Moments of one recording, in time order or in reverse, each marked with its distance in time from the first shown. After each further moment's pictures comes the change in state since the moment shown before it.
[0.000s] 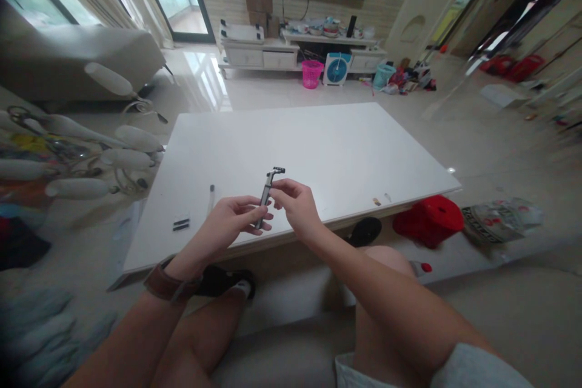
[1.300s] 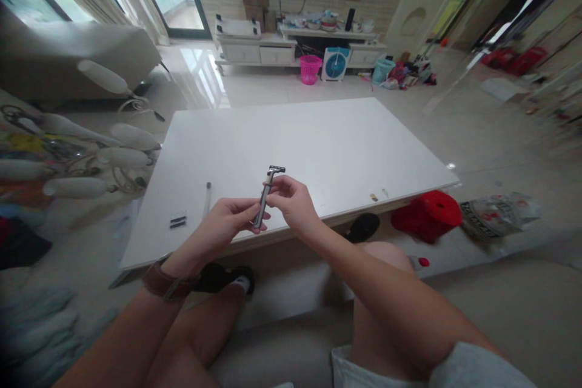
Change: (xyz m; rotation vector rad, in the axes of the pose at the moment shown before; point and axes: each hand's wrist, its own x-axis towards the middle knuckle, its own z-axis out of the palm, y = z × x) left_hand 0.005 -0.017 0.001 -0.055 -0.029 0.031; right_hand -0.003 -0.004 -0.005 0.025 -0.062 0.027
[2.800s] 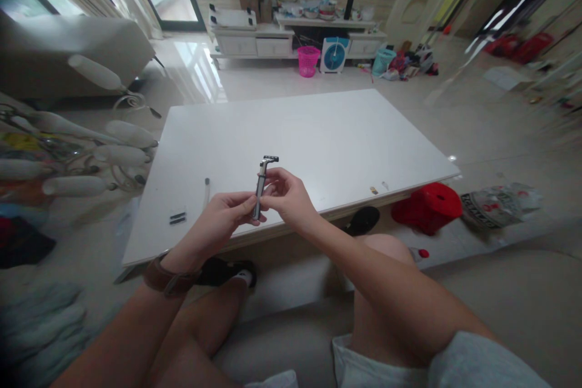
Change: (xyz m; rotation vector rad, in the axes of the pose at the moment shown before) left_hand -0.002 0.003 0.004 -0.090 0.005 0.029; right_hand -0.006 -0.009 0.003 -0.026 -0.100 0.008
